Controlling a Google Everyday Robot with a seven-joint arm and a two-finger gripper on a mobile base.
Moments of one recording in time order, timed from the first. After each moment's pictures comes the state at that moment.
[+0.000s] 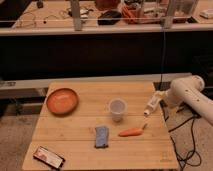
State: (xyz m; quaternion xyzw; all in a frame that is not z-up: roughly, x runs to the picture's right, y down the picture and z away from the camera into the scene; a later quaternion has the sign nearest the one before) arm 0.367 0.097 0.844 -0.20 -0.04 -0.21 0.96
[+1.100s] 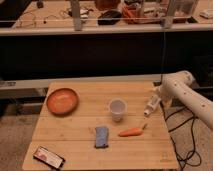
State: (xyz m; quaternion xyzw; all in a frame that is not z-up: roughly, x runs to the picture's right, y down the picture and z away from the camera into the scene) arm 0.356 0.079 0.893 -0.18 -0.06 -0.30 0.94
